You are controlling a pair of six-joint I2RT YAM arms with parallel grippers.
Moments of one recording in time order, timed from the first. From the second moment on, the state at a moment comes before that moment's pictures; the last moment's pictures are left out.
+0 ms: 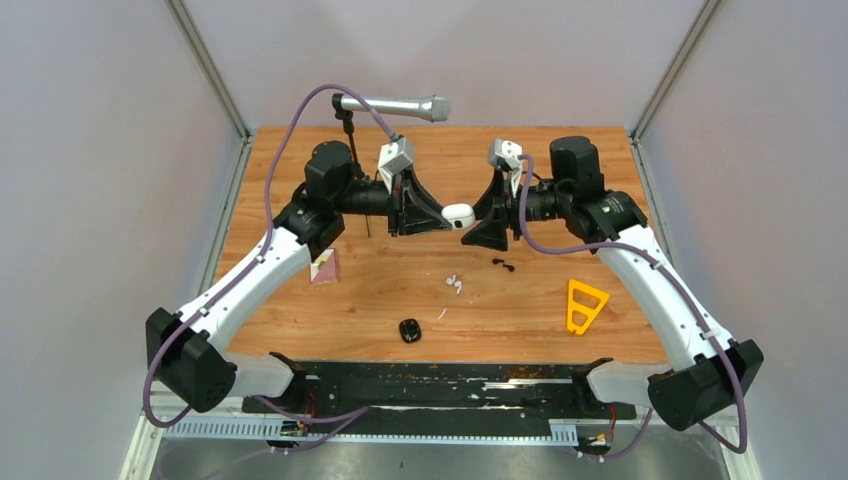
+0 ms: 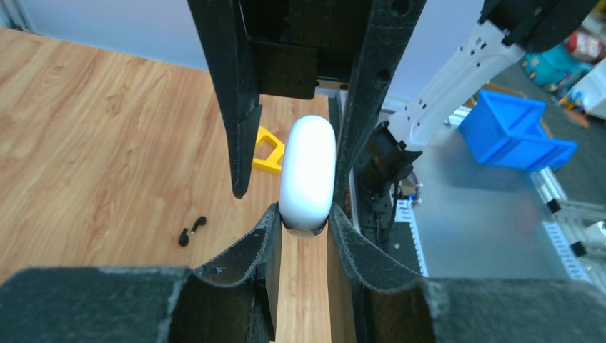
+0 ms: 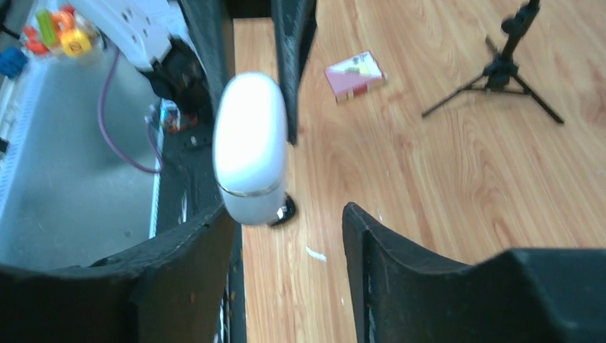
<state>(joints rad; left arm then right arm) -0.57 1.30 1.17 0.12 1.03 -0.24 0.42 1.25 1.32 -0.51 -1.03 -0.19</state>
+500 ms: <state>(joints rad) -0.58 1.31 1.29 -0.46 0.96 0.27 0.48 1.36 1.57 -0.91 -0.95 -0.54</state>
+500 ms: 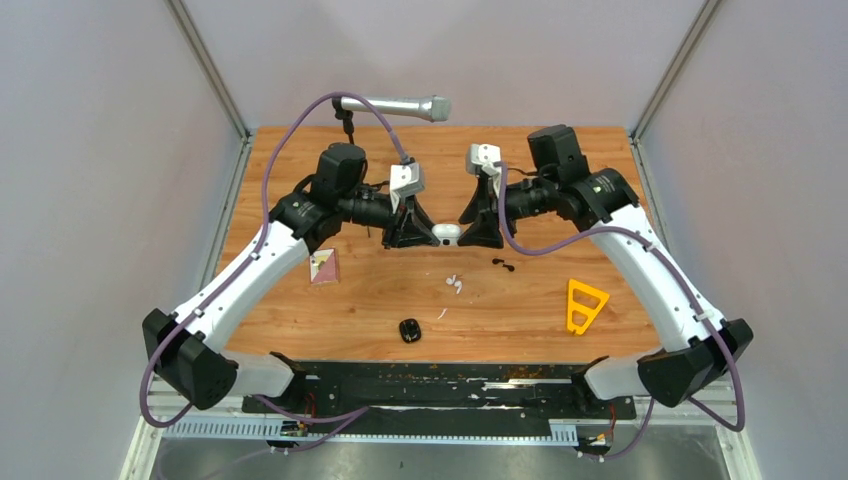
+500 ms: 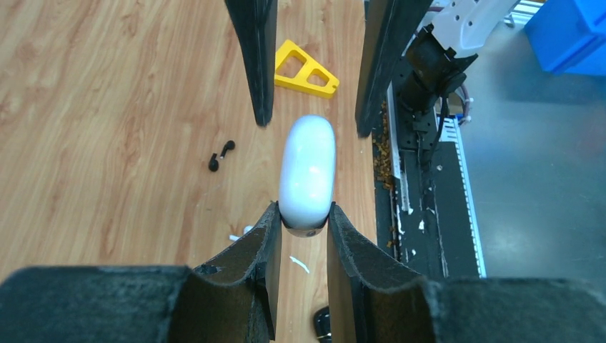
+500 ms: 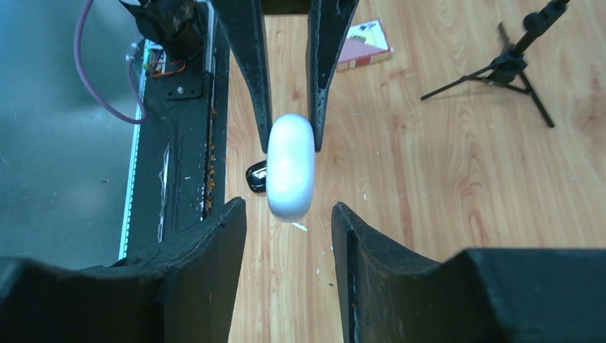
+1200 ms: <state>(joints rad) -0.58 1.34 1.32 -0.53 0.95 0.33 0.54 1.45 1.65 -0.94 -0.90 -0.55</state>
